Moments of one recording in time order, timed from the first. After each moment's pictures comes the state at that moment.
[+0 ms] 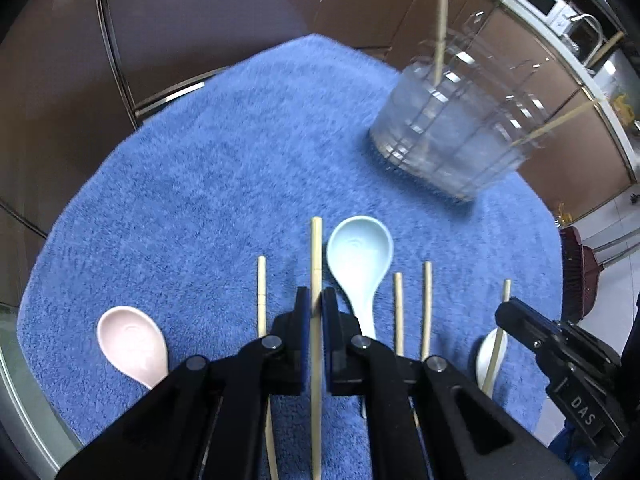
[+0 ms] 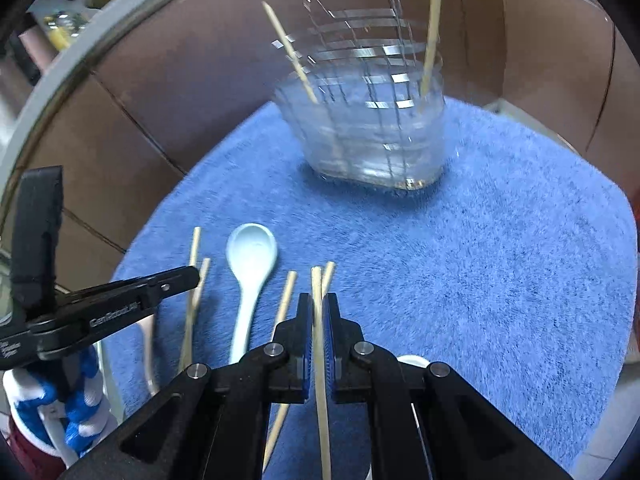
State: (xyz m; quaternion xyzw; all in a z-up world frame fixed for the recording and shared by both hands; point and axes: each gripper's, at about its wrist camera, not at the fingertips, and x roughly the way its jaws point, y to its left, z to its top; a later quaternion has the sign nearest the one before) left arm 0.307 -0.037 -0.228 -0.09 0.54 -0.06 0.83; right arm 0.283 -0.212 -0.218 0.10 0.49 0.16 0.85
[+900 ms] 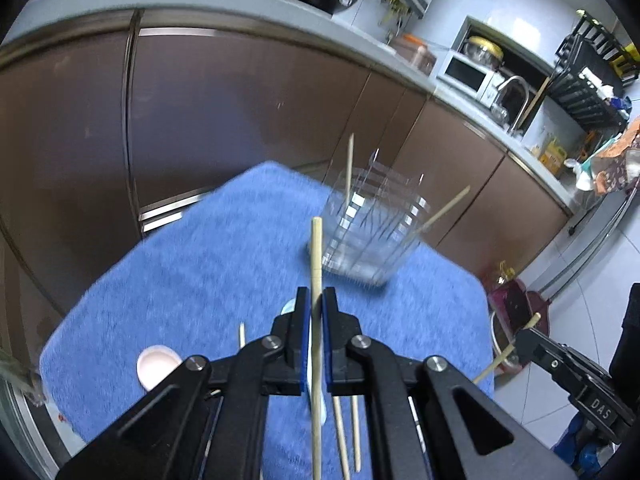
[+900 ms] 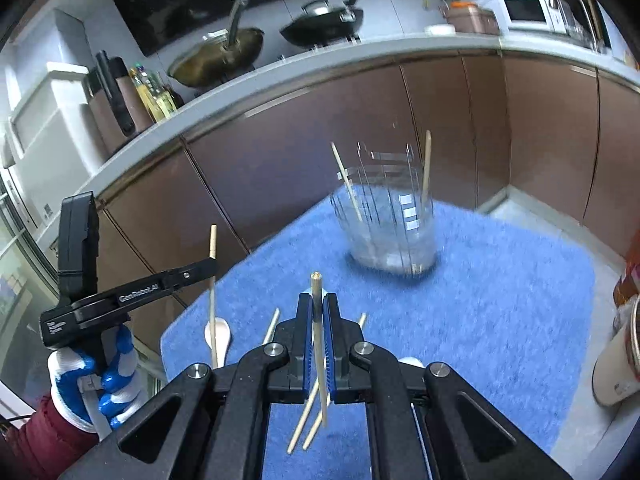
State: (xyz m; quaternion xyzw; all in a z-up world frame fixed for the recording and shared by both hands) left arm 0.242 -0.017 -0.122 -0.12 0.36 -0.13 0.92; right arm 0.195 -0.223 -0.117 0.11 0.32 0.19 0.92
